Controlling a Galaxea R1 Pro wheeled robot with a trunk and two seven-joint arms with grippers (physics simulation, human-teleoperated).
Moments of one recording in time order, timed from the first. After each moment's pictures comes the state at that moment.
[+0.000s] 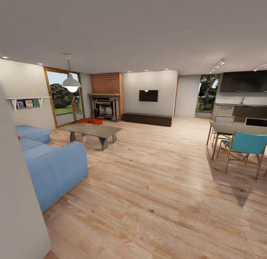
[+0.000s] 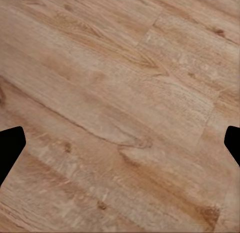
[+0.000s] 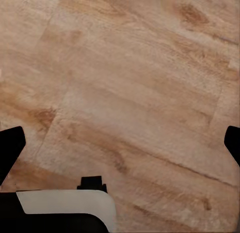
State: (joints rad) left arm -0.31 -0.03 -0.06 0.08 0.21 -0.54 -0.03; right arm 0.02 -0.06 0.08 -0.28 -0.07 -0.26 -0.09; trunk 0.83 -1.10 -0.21
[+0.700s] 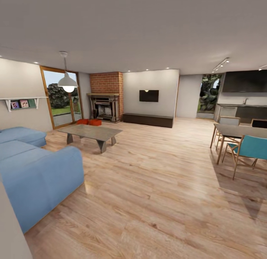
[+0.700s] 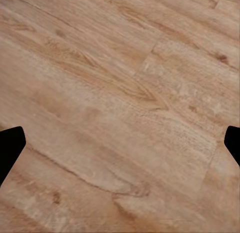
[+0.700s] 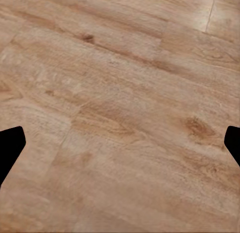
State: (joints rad) left arm -0.31 -0.03 -0.06 0.07 0.21 -0.53 -0.03; right arm 0.02 -0.06 0.07 -0.53 -0.08 -0.26 -0.09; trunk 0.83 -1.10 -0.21
